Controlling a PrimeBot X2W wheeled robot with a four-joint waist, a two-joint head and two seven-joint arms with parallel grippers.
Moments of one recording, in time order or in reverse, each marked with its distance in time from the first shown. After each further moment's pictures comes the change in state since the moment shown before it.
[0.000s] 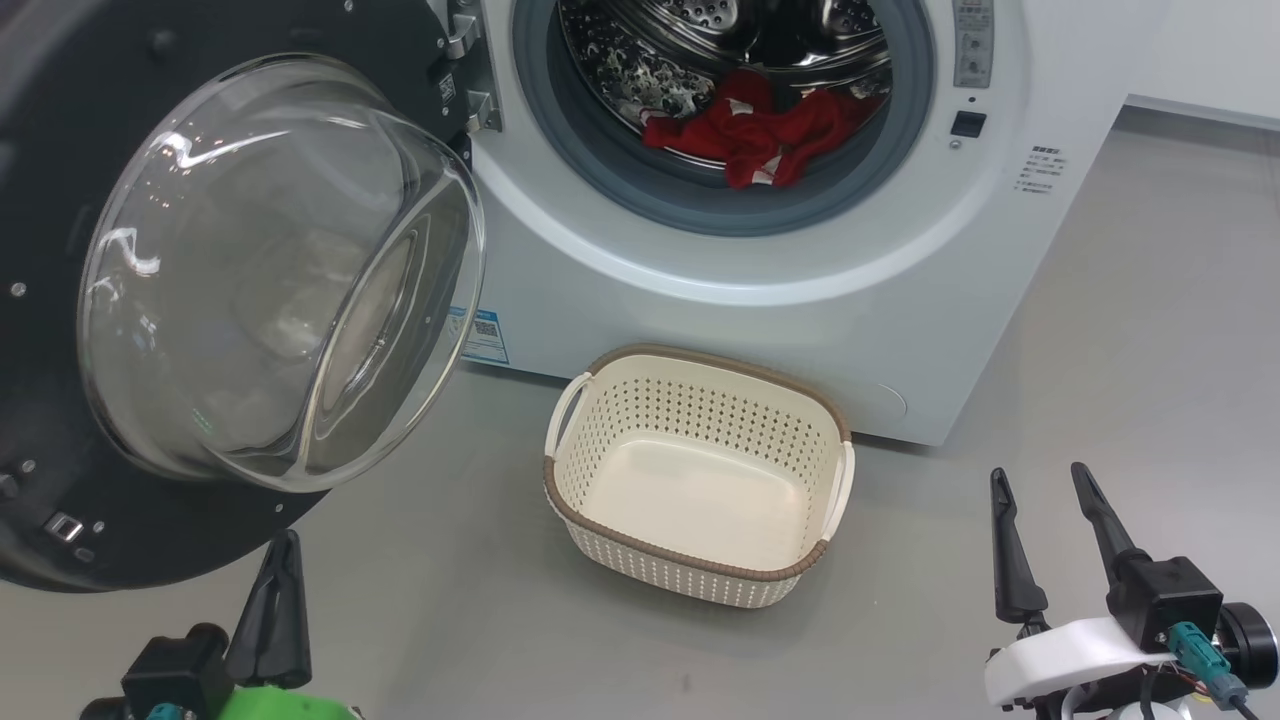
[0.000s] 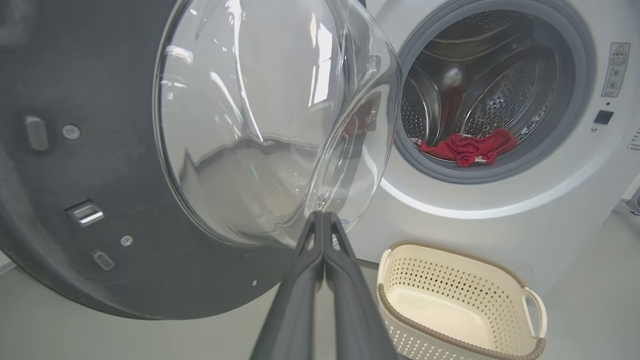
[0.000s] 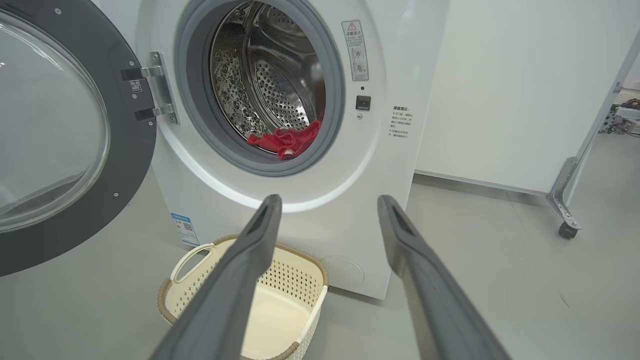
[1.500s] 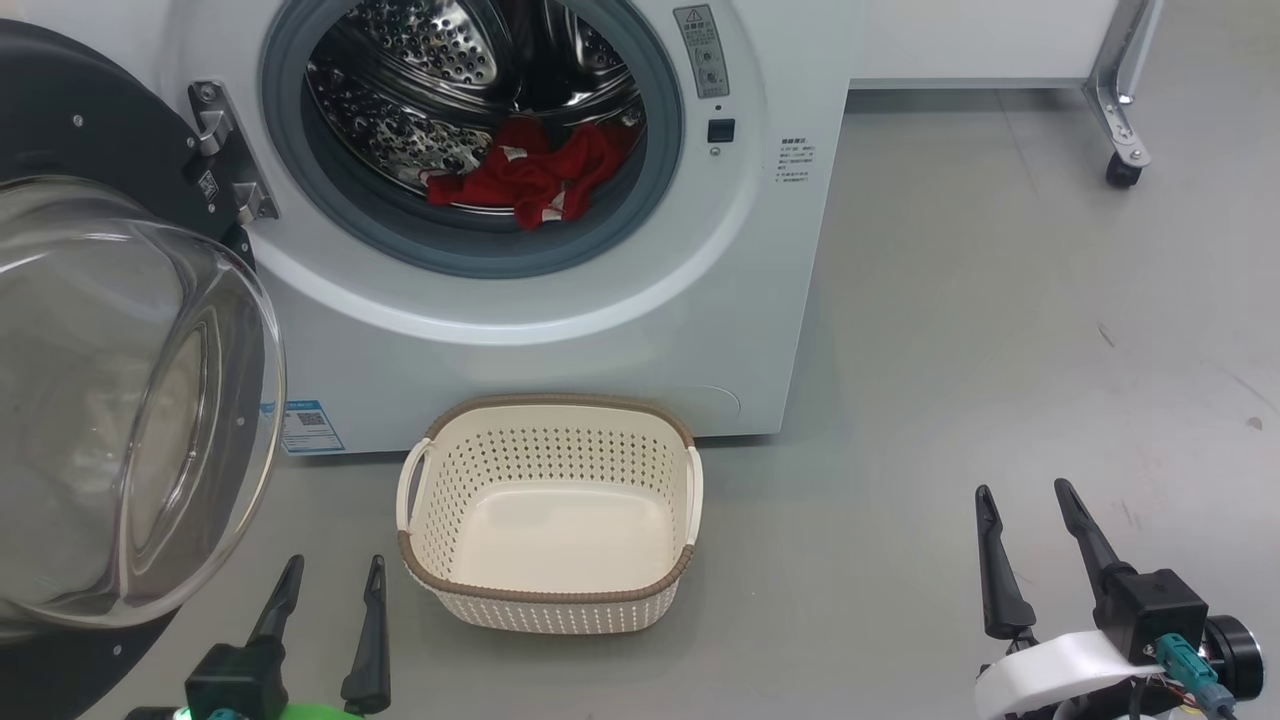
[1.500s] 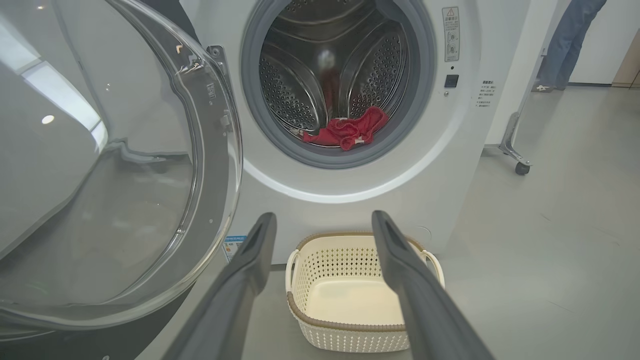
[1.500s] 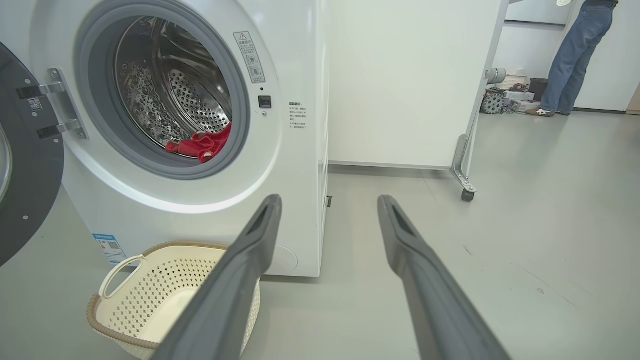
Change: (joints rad) left arm 0.046 -0.001 -0.074 -0.057 0.062 0.016 0.080; right arm 0.014 0.013 0.013 0.013 0.000 0.018 -0.001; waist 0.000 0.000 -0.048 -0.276
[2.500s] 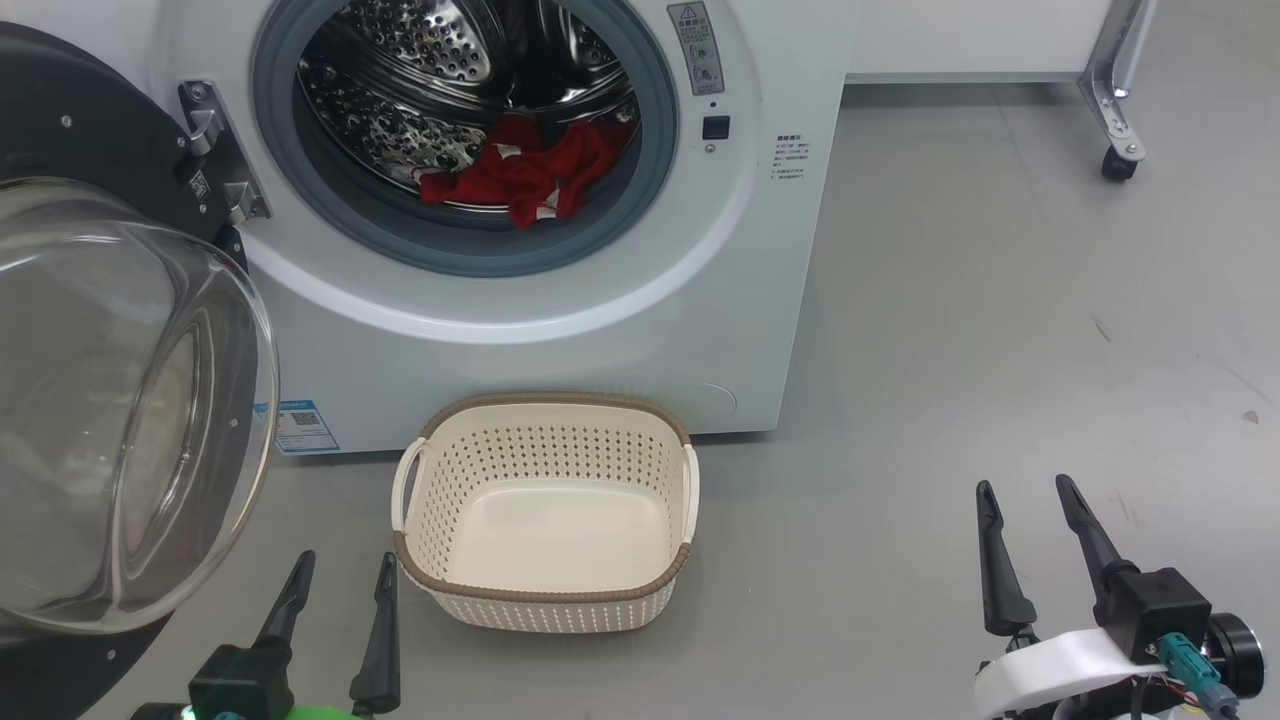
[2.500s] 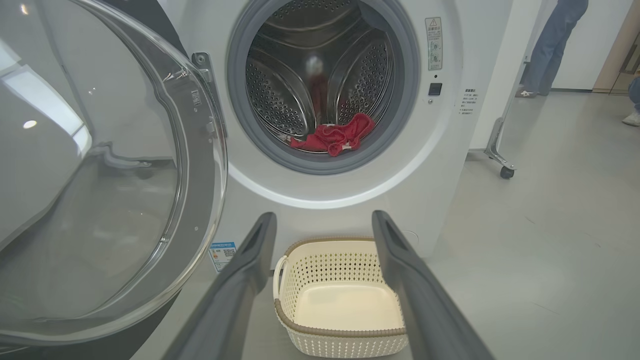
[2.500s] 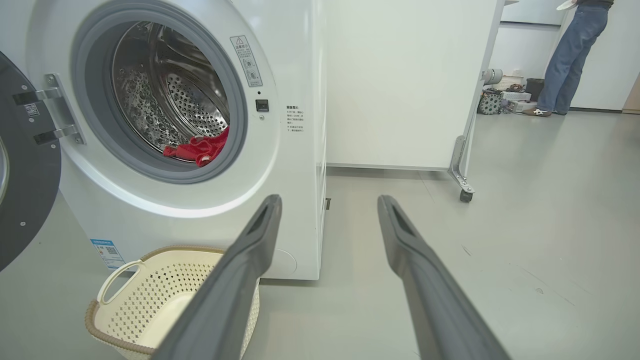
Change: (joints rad) left arm 0.013 0.001 -0.014 -0.045 -0.008 -0.003 0.009; right arm 0.002 0.006 -0.004 -0.014 0.000 -0.001 0.000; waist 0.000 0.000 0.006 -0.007
